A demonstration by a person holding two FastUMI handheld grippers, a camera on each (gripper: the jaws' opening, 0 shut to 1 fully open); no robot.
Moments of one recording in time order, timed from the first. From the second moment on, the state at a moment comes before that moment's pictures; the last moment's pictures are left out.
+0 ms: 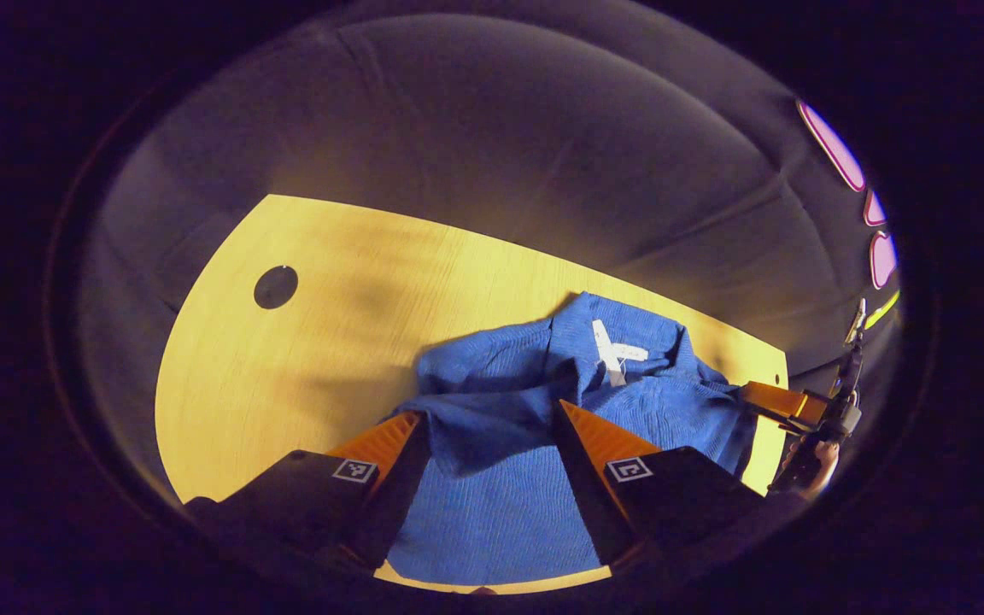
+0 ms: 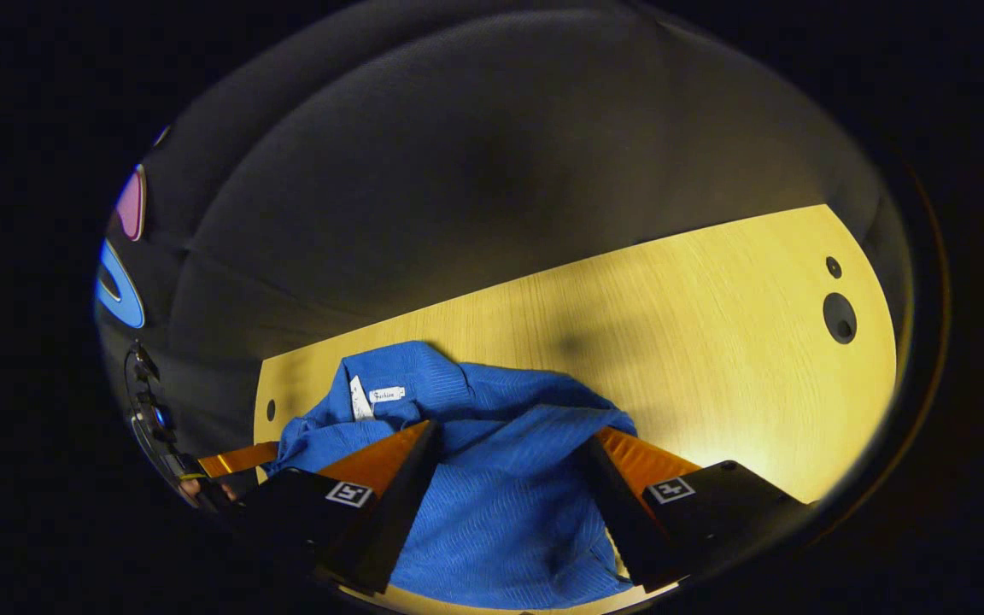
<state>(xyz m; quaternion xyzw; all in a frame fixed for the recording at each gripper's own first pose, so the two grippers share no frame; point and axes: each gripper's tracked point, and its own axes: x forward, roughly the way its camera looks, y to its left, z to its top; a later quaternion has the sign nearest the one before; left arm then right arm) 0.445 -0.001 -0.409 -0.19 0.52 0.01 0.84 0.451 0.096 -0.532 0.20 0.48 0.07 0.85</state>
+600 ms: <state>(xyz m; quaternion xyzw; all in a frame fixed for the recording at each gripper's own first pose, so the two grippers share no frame) 0.391 0.033 -0.344 -0.12 0.42 0.08 0.89 0.431 0.066 -0.461 0.10 0.40 0.11 0.91</state>
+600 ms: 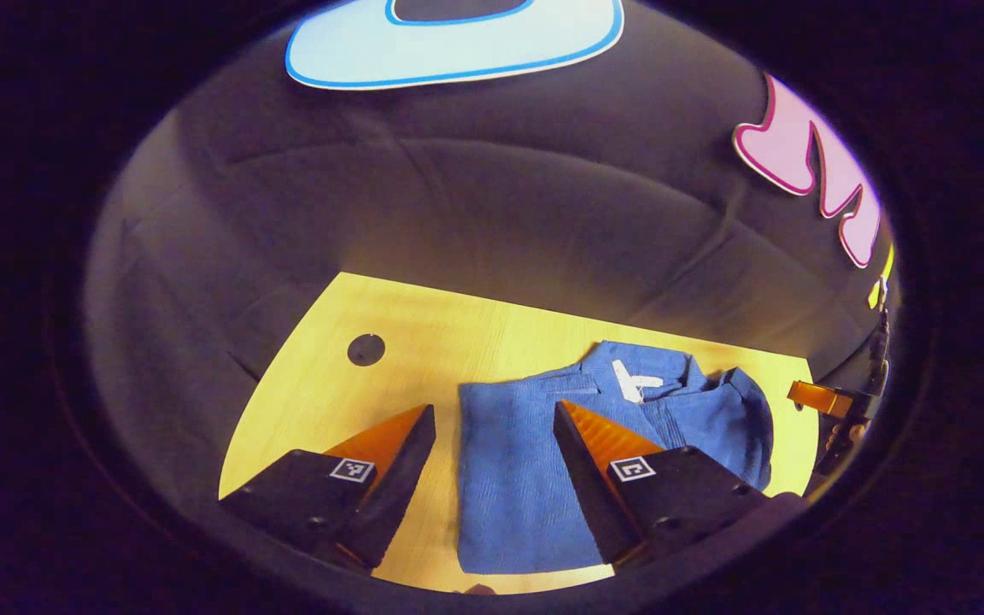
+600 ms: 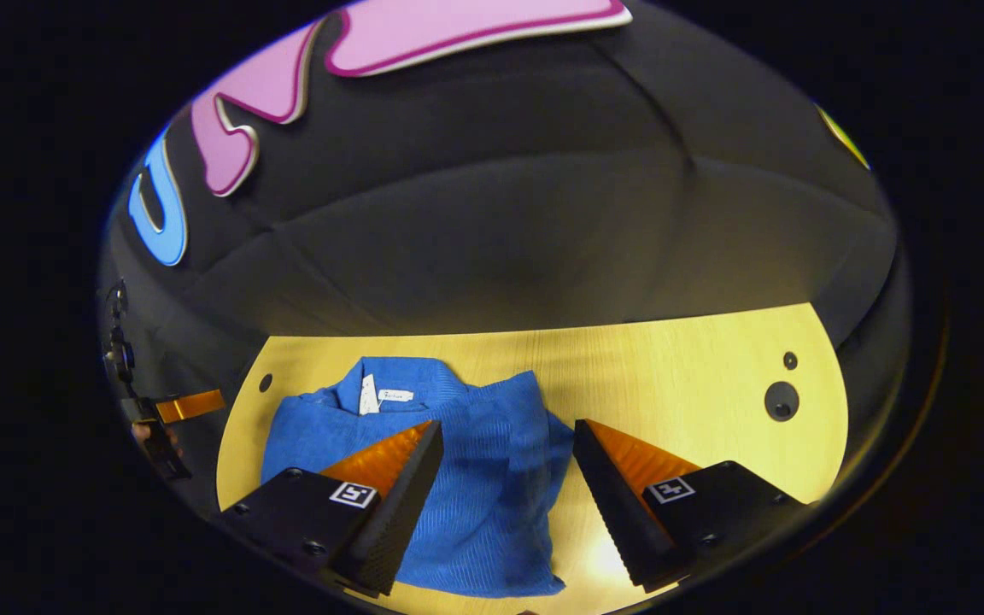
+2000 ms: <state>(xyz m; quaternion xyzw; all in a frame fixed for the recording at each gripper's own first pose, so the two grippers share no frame) -0.008 -0.119 -0.118 -0.02 0.05 0.01 1.00 0.008 0.100 -0.126 0.05 0.08 0.13 0.99</state>
